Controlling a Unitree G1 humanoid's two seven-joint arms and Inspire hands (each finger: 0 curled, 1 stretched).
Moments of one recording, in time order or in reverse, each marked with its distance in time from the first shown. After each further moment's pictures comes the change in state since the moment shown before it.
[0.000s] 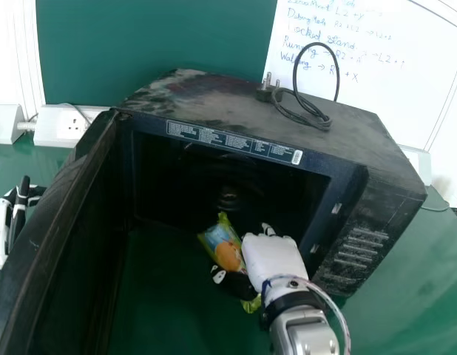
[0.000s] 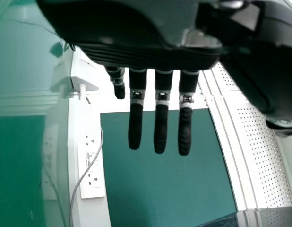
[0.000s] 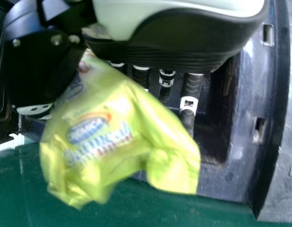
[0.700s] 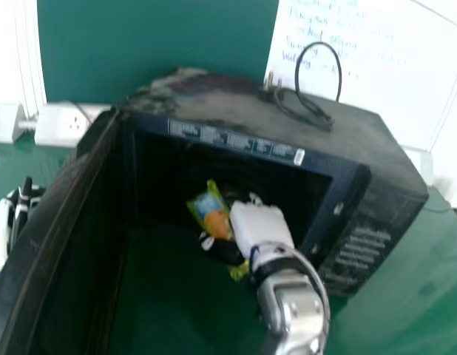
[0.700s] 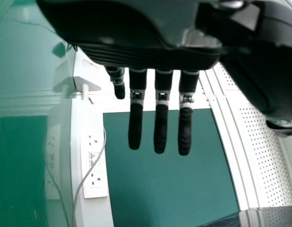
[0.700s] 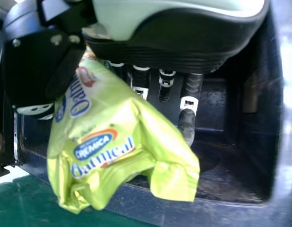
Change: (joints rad) left arm 0.000 -0.002 -0.014 0.007 0.000 -0.004 0.000; right arm -0.195 -0.009 -0.016 0.241 0.092 0.046 -0.153
